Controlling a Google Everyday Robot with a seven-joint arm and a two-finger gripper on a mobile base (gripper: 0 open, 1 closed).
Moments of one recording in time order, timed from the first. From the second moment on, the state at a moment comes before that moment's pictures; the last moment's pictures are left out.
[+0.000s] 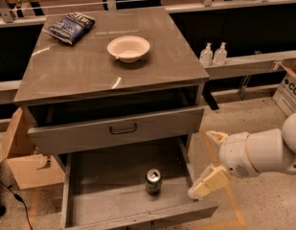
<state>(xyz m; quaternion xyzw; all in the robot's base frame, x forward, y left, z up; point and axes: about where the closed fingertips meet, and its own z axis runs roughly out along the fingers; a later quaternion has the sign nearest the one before) 0.418 -0.142 0.740 -0.49 0.79 0.19 0.31</state>
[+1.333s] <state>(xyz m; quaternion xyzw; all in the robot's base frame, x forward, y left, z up) 0.419 -0.176 0.608 -0.40 0.80 0.21 0.38</state>
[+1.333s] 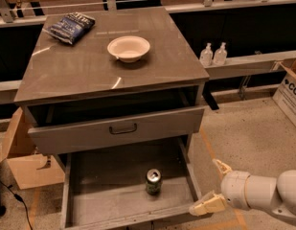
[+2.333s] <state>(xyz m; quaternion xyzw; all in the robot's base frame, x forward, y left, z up) 0.443 -0.130 0.495 -0.38 0.79 0.26 0.41</state>
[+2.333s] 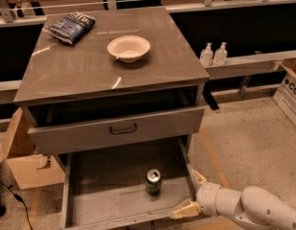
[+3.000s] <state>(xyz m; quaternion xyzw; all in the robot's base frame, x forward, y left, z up) 0.477 -0.094 0.450 -0.38 0.78 0.28 0.41</state>
